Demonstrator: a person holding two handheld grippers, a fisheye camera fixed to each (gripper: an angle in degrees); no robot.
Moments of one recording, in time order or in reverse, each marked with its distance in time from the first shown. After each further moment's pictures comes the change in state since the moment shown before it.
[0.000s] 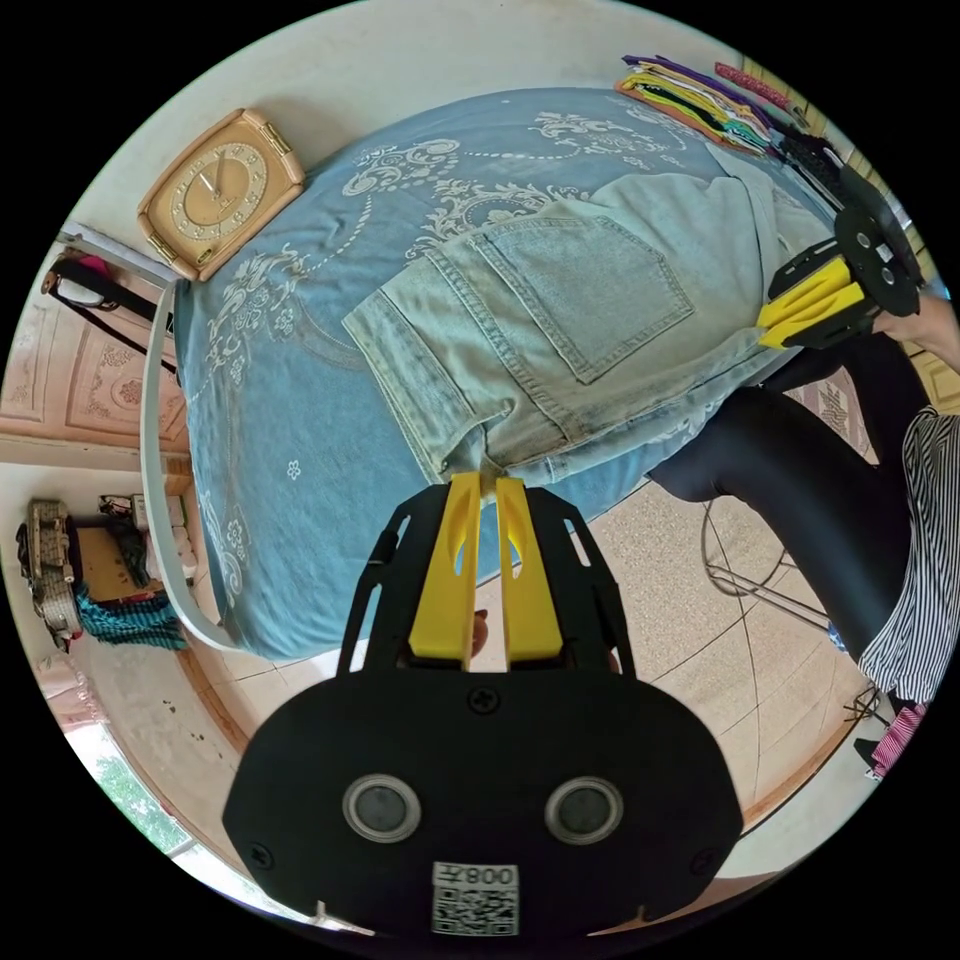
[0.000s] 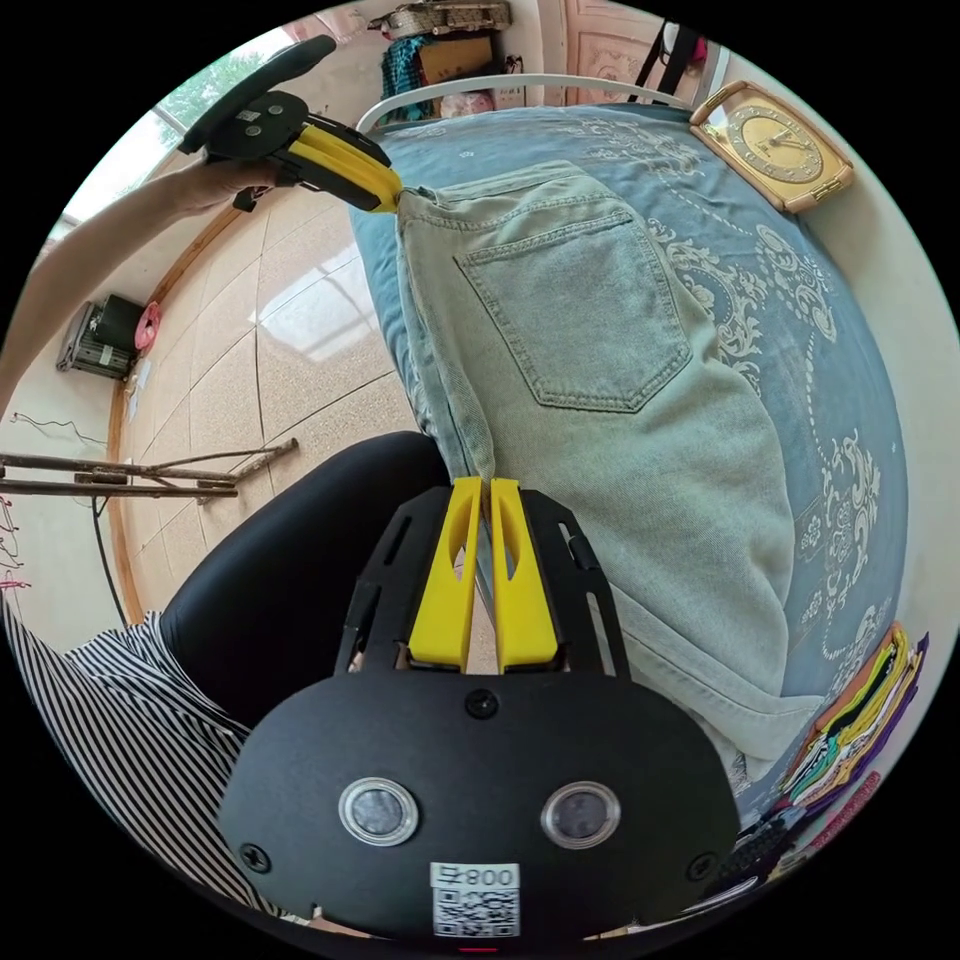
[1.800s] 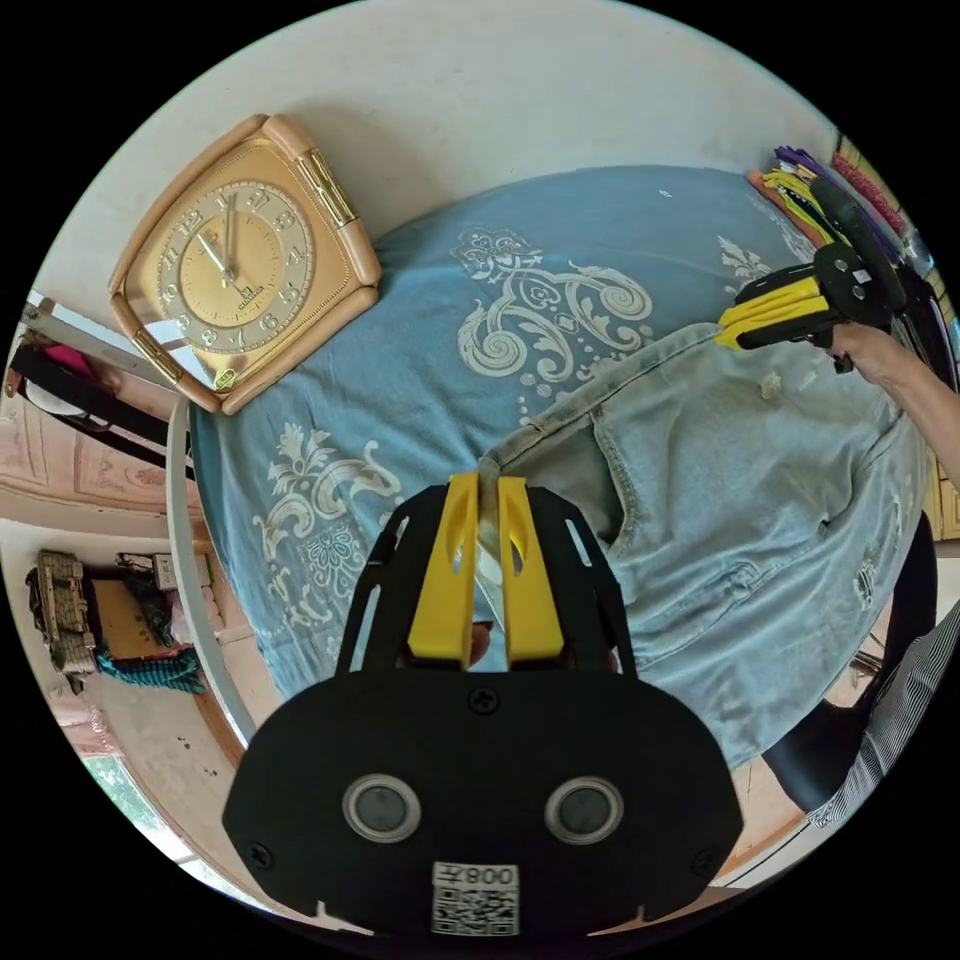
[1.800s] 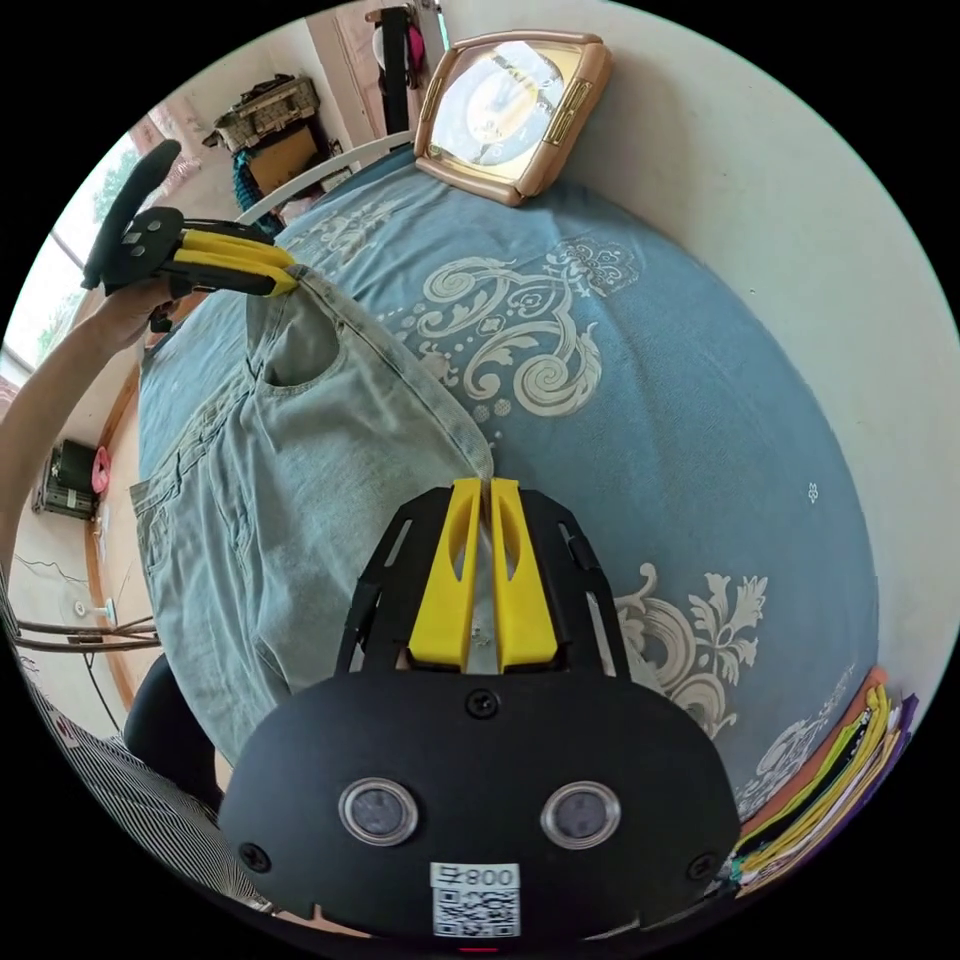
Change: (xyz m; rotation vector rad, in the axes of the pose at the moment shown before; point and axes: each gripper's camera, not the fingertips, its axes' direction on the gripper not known) left arm -0.271 -0.454 0.058 0.104 -0.061 -0.088; right arm 0.469 -0.091 -0.162 0.211 0.058 0.244
